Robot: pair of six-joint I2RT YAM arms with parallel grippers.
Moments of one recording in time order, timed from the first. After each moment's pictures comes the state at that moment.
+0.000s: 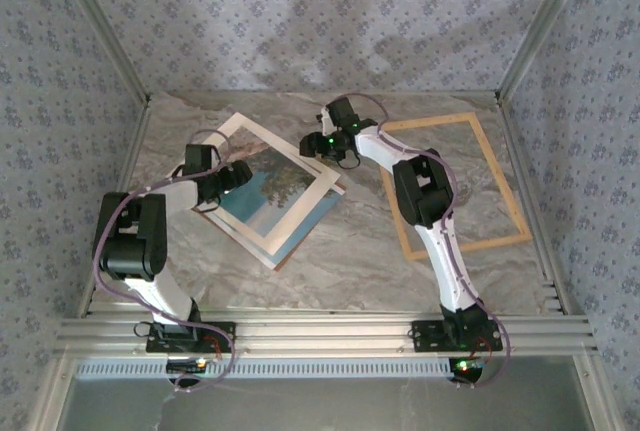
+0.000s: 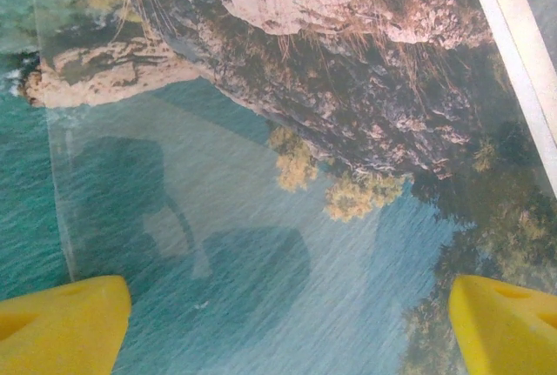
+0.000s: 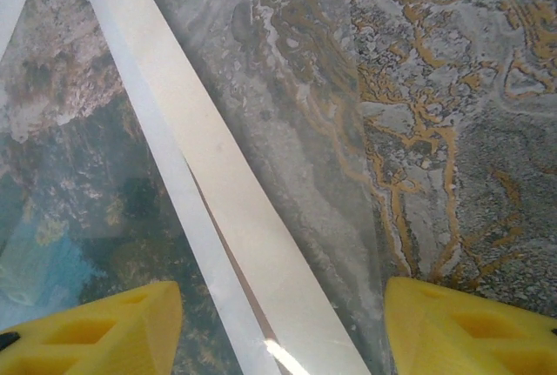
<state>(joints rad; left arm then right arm) -0.09 1.70 0.86 -0.04 0.20 -0.56 0.48 2.45 2.00 -0.47 -0.42 0.43</state>
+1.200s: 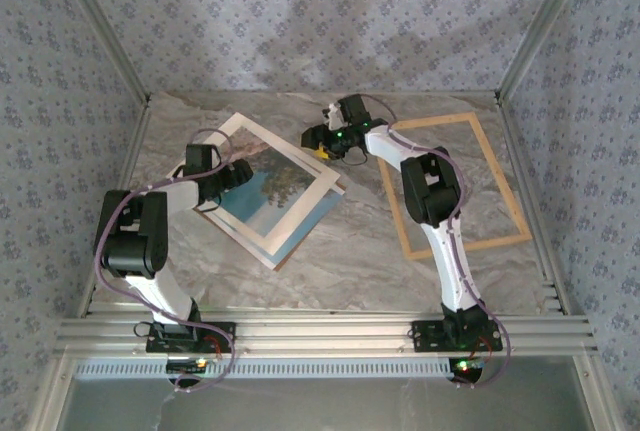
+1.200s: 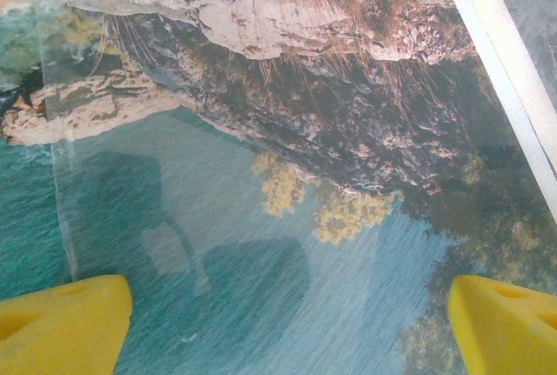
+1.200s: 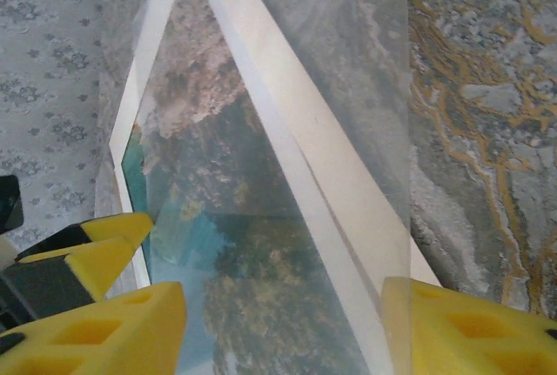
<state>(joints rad) -0.09 1.72 0.85 0.02 0.20 -0.54 0.42 2.40 1.91 -0.32 -0.70 0.60</state>
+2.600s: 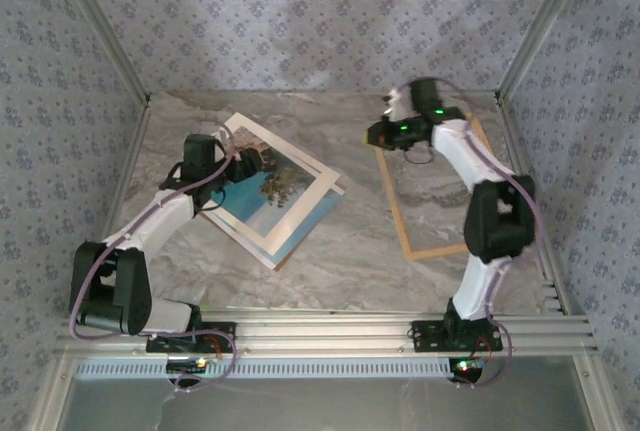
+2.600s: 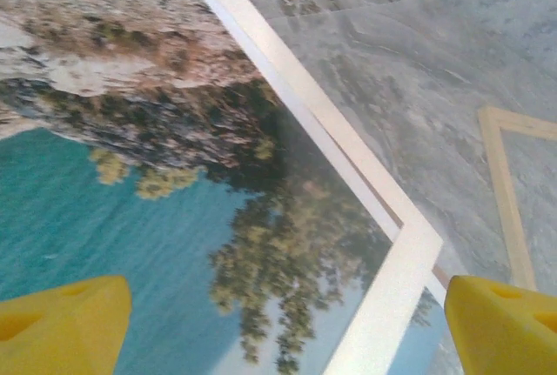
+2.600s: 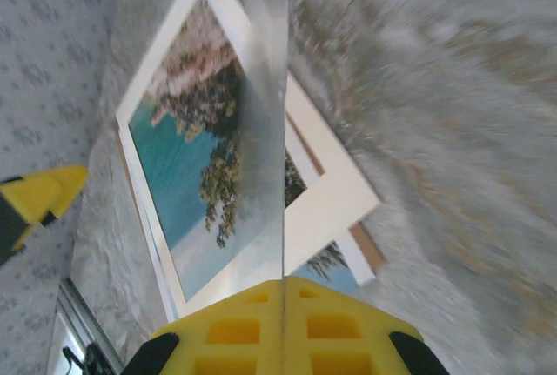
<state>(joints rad) -0.24 1.37 0.86 -0.14 0.17 -0.58 0.15 1.78 1.52 -0.65 -0.68 0.28</state>
